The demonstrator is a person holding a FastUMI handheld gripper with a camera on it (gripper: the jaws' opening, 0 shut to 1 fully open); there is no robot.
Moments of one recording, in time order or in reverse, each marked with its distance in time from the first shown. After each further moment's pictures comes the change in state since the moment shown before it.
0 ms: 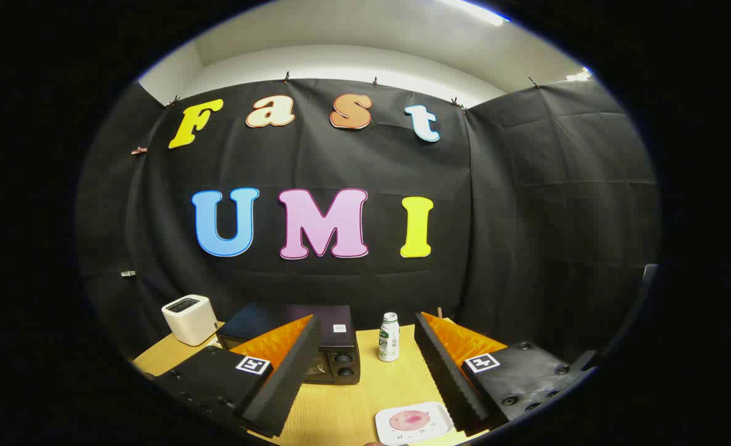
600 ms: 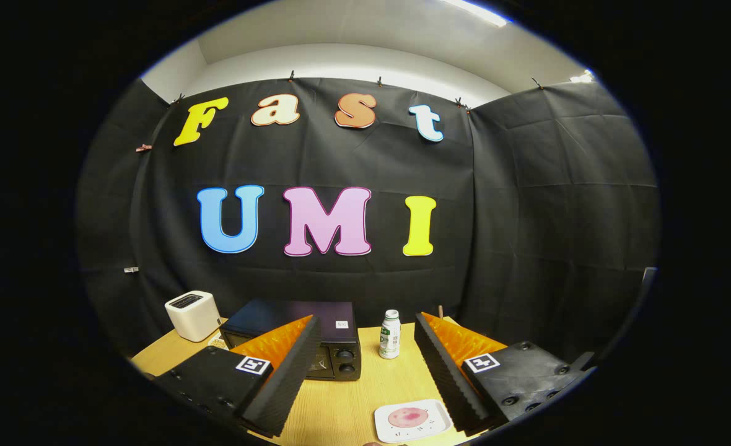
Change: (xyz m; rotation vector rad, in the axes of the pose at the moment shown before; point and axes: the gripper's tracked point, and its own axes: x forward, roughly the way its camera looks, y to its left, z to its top) arm -0.011 0.002 -0.003 -0.015 0.013 0.019
